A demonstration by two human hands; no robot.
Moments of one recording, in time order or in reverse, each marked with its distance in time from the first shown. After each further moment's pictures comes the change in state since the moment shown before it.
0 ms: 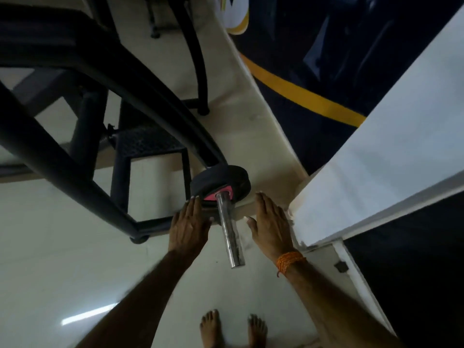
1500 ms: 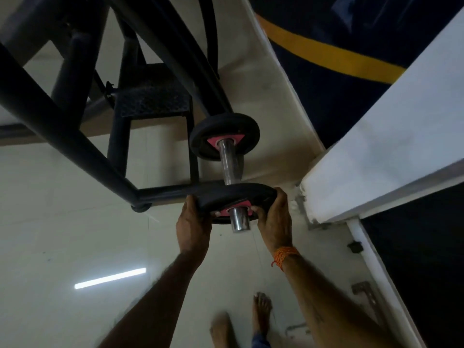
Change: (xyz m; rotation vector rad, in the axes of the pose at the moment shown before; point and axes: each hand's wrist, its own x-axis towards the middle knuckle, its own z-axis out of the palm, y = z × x) left_hand -0.062 -0.021 0.128 -0.470 0.312 -0.190; right_hand -0.045 0.048 0.138 0.568 0.210 0.189
